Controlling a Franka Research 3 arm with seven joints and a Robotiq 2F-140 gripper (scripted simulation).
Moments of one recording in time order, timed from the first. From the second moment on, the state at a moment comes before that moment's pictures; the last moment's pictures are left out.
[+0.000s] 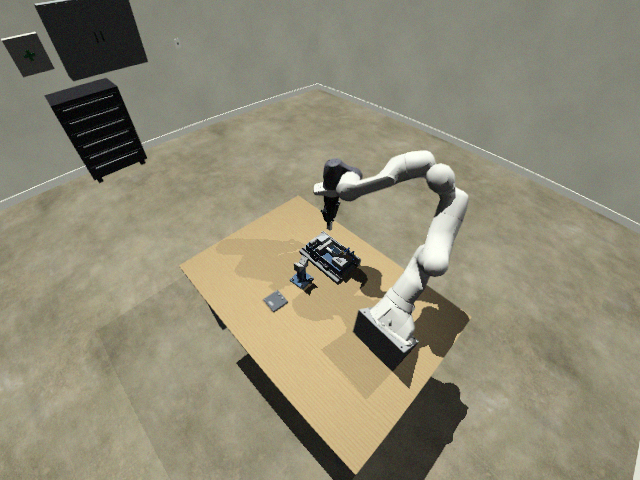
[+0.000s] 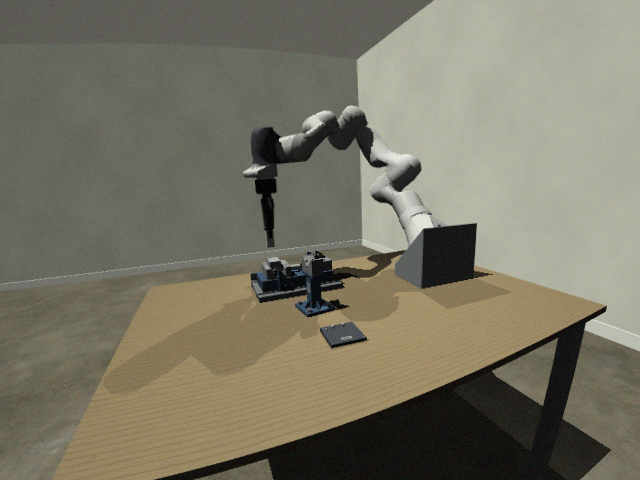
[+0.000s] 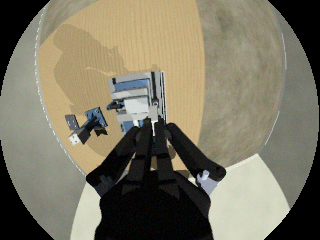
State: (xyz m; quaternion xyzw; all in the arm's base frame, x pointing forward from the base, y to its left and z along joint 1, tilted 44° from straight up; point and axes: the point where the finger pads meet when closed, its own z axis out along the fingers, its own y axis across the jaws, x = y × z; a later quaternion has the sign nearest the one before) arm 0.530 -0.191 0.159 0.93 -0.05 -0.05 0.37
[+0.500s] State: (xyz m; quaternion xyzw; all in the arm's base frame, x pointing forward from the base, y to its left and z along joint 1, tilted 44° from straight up) arm 0.528 -0.205 0.145 0.93 -0.05 -0.05 0.37
